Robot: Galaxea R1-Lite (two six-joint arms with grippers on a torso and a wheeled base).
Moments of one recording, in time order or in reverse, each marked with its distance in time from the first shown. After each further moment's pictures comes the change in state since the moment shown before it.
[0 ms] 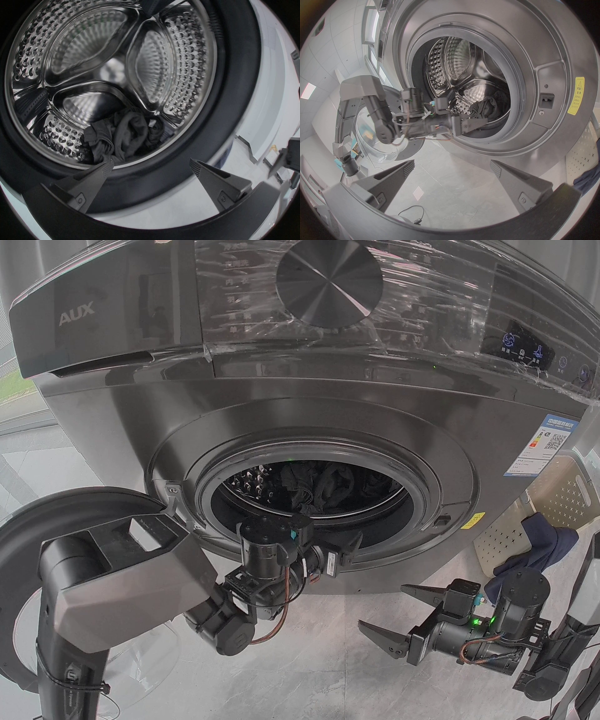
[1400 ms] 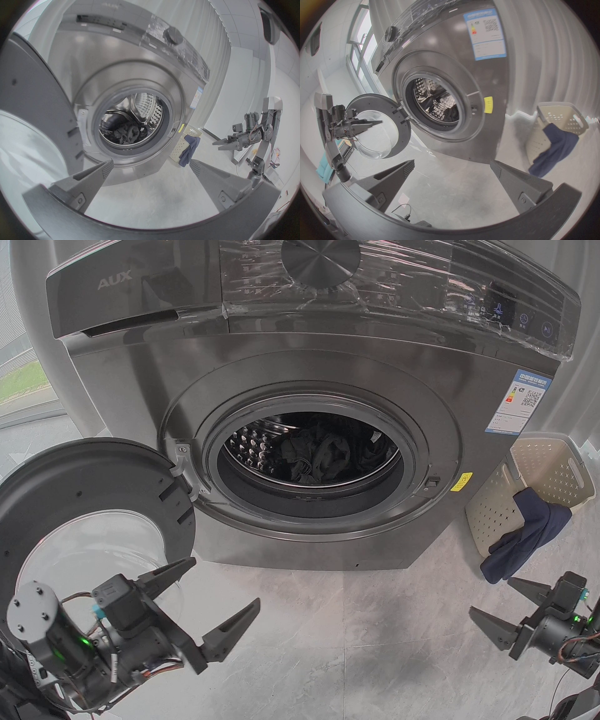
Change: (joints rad) left arm -0.090 -0.808 0.964 -0.202 0.033 -0.026; right arm -0.134 -0.709 0.132 0.571 -0.169 0.003
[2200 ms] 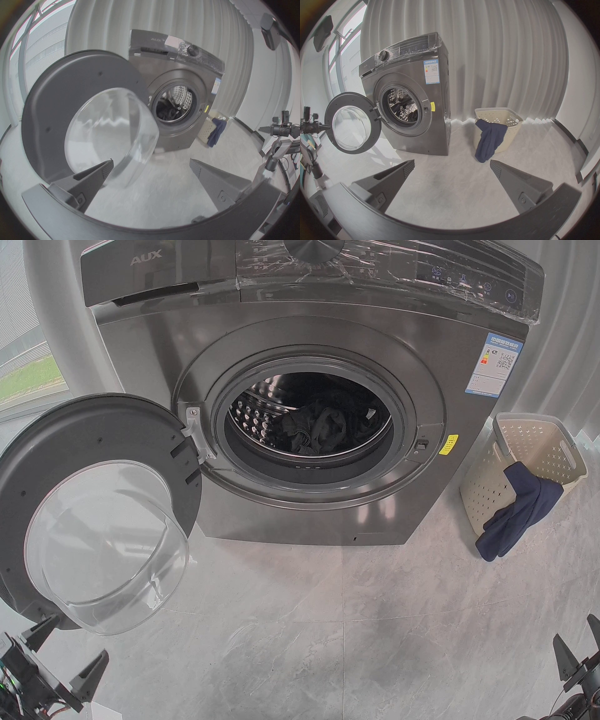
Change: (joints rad) left arm 0.421 -1.002 0.065 1.070 -0.043 0.041; right arm -0.470 -0.967 0.000 0.849 0.025 -0.102
